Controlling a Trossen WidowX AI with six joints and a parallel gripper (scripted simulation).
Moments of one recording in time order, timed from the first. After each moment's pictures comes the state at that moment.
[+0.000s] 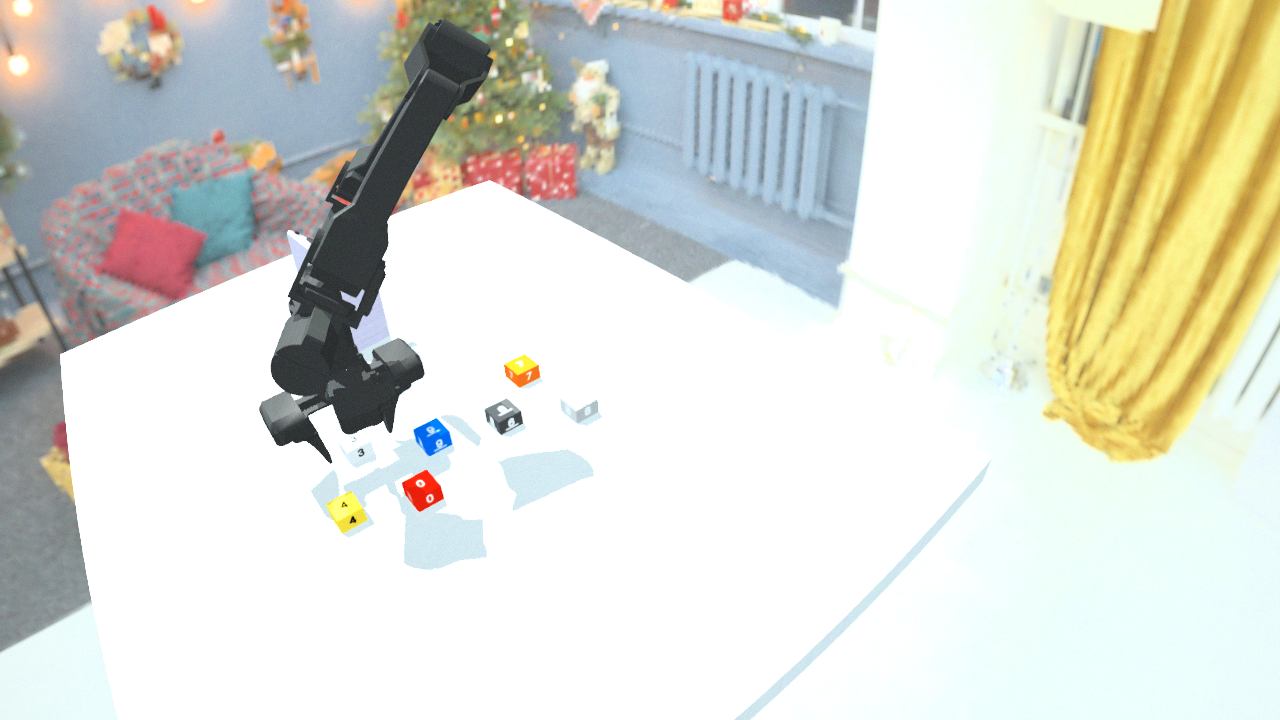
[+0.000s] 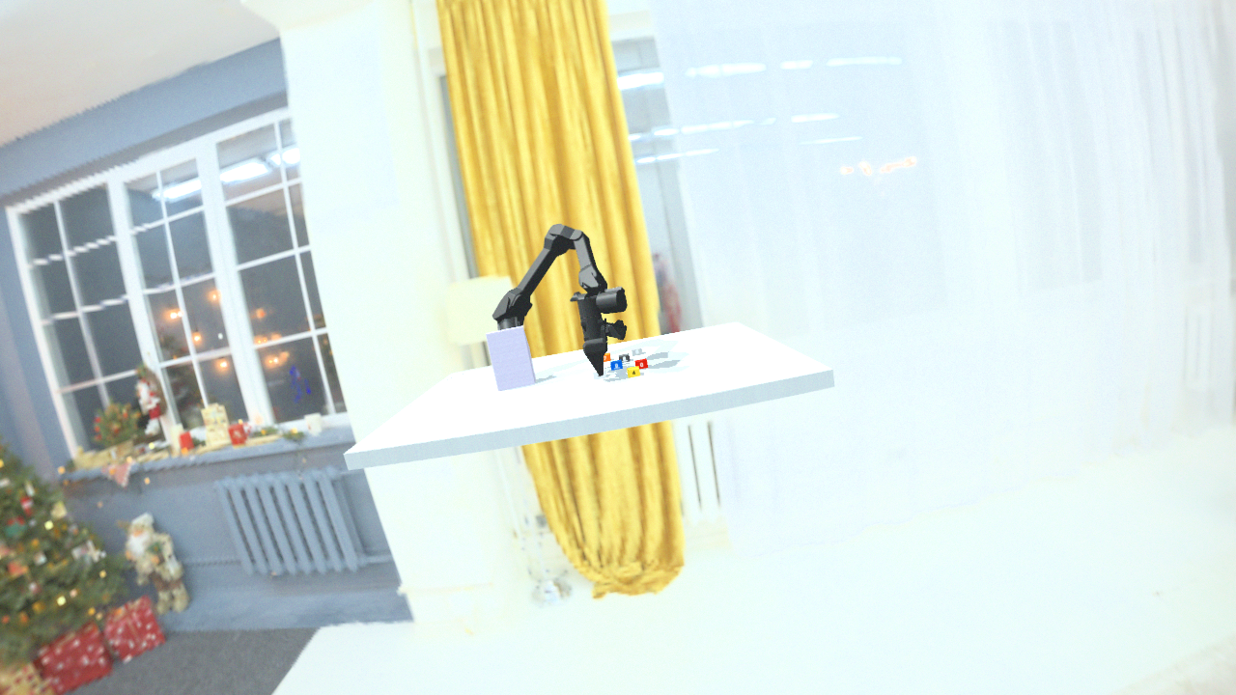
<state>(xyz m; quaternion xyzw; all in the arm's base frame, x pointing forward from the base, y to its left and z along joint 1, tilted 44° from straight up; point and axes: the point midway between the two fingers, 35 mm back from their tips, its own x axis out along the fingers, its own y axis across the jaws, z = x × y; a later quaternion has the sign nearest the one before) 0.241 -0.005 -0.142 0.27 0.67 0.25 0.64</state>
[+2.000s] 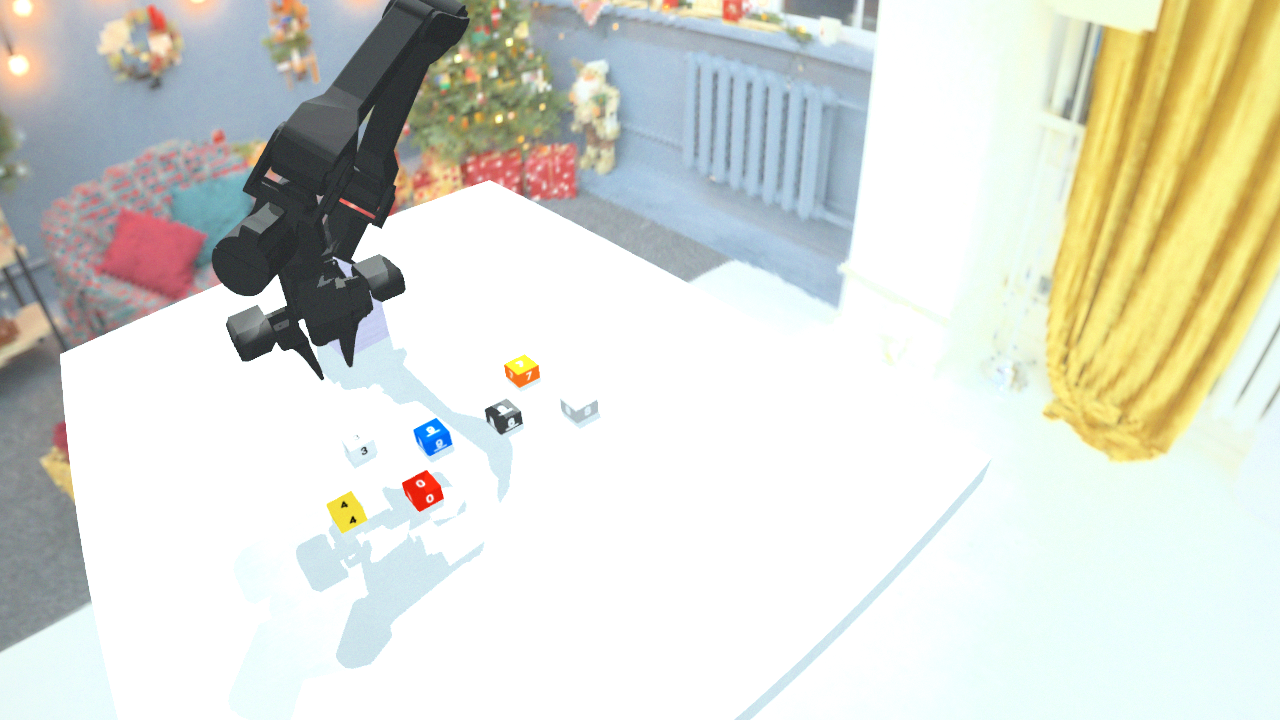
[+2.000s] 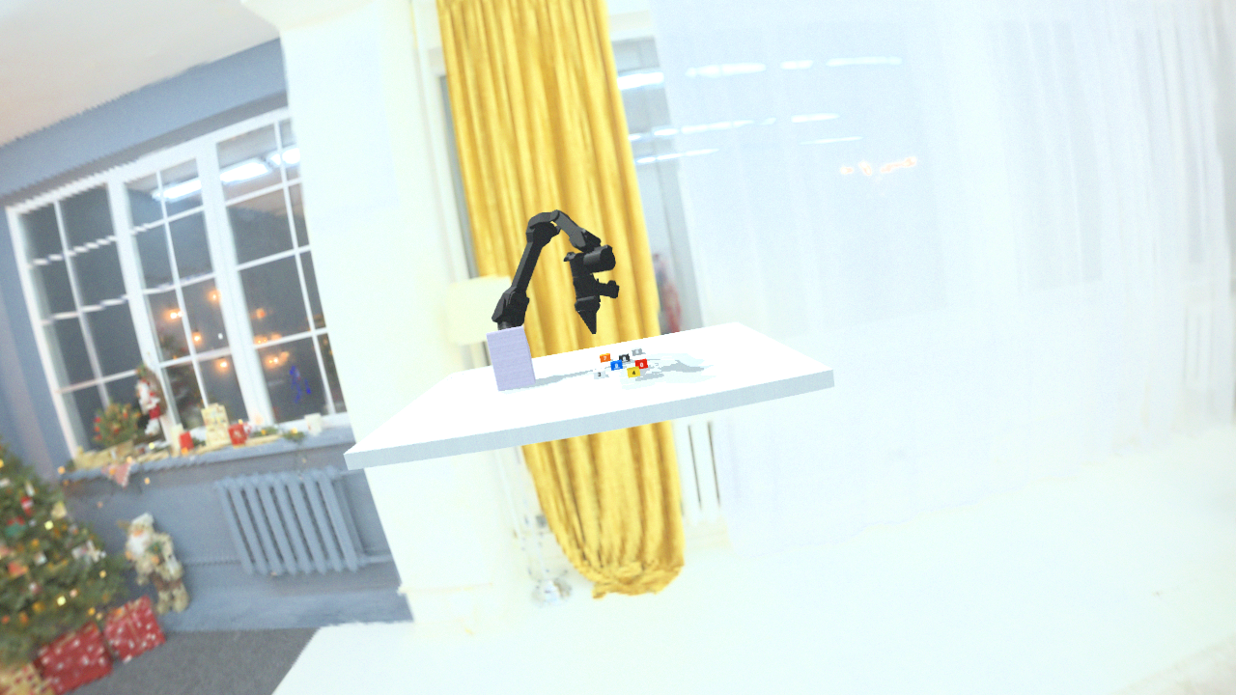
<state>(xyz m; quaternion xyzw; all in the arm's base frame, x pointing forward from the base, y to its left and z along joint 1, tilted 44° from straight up) 0.245 -0.081 -0.063 0.27 0.67 0.25 0.65</state>
